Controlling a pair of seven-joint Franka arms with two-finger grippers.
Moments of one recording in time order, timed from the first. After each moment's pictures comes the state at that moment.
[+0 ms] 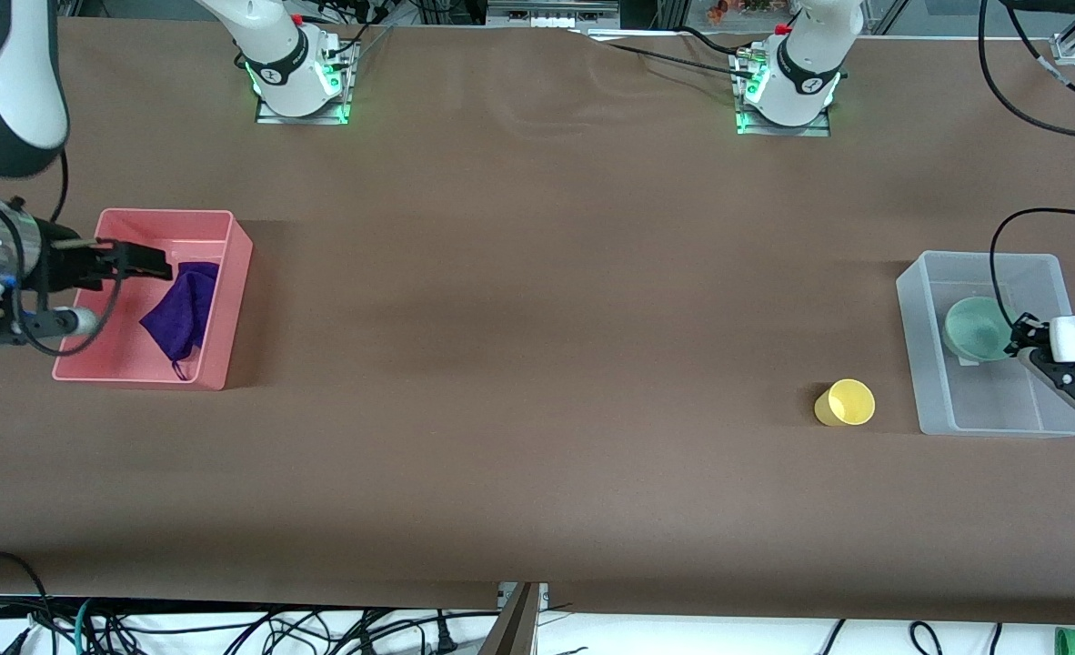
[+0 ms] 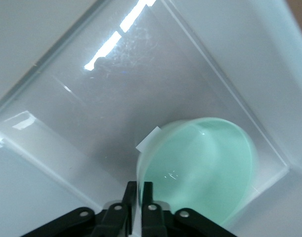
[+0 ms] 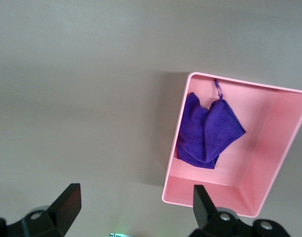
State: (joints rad) left arm 0.52 0.68 -0.10 -1.57 0.20 2.06 1.08; right arm 0.10 0.26 -0.11 -1.41 0.05 1.49 -0.14
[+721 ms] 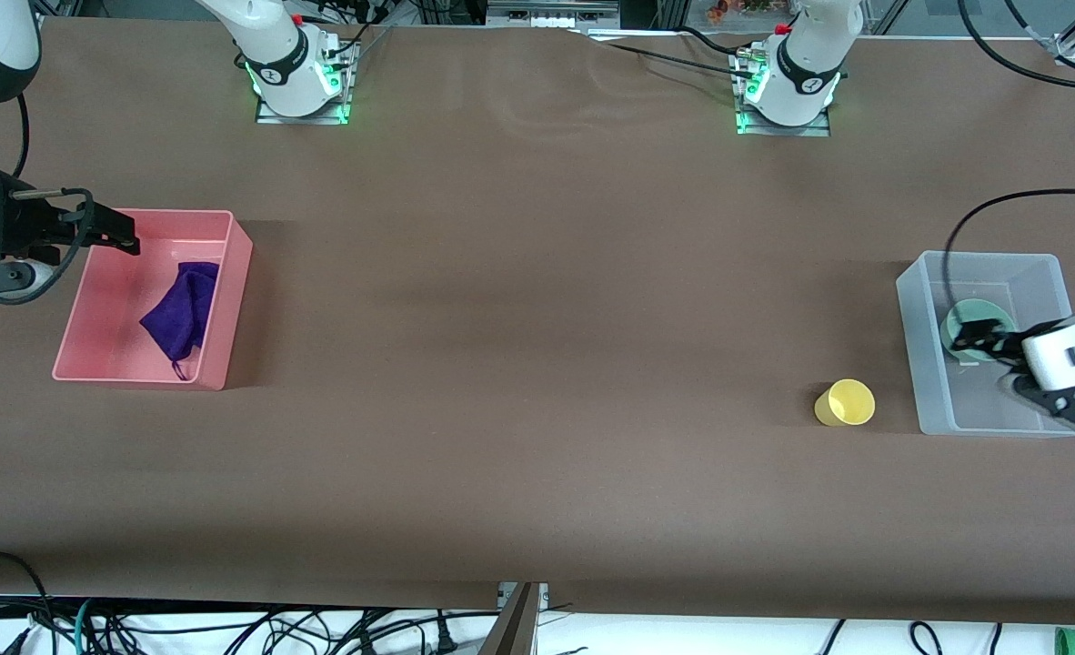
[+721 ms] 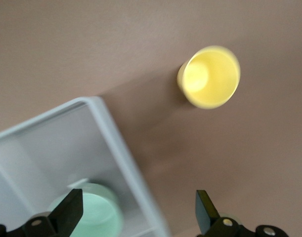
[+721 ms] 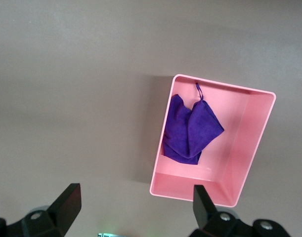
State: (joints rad) left arm 0.42 0.54 -0.32 -1.49 0.14 1.81 0.39; right arm 0.09 0.19 -0.07 -1.43 -0.01 1.48 -0.14
